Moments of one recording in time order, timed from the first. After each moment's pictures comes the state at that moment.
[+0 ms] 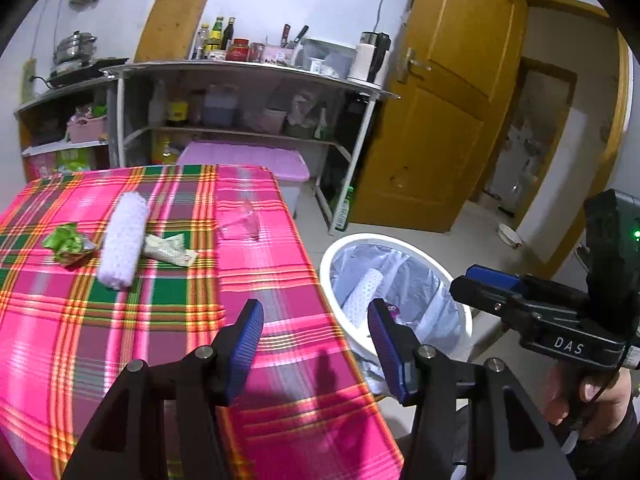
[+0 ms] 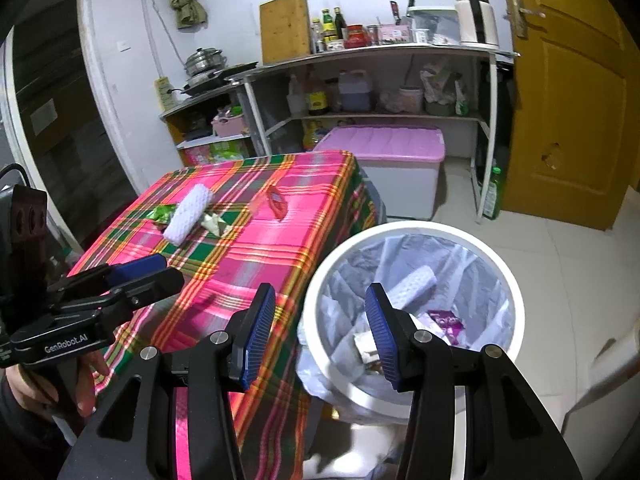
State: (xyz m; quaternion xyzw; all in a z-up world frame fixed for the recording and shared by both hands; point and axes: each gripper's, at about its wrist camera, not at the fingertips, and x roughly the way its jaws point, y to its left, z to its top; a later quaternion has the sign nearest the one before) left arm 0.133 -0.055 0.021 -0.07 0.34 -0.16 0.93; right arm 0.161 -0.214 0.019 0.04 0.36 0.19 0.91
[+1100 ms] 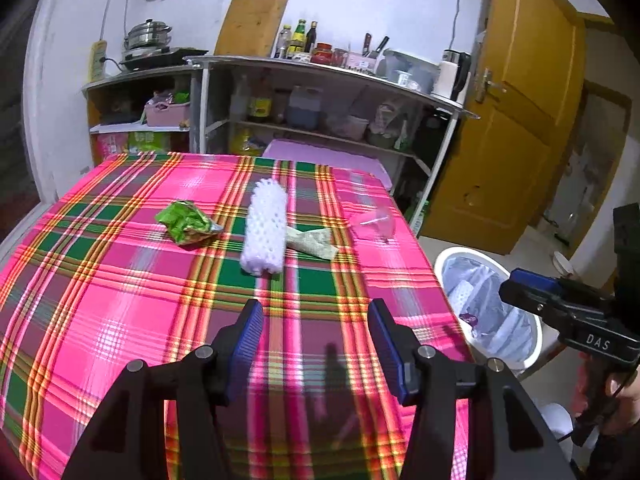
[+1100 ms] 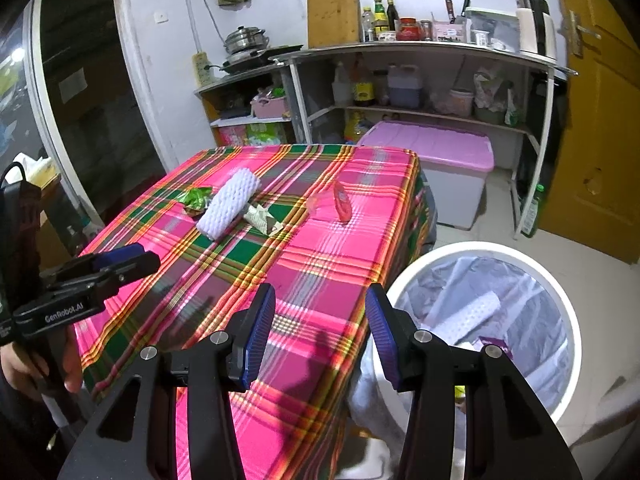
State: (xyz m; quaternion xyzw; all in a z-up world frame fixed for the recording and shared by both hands) left arm 0.128 0.044 0.008 -0.09 0.34 -0.04 0.94; right arm 0.192 -0.147 0.009 0.00 0.37 0.25 0.90
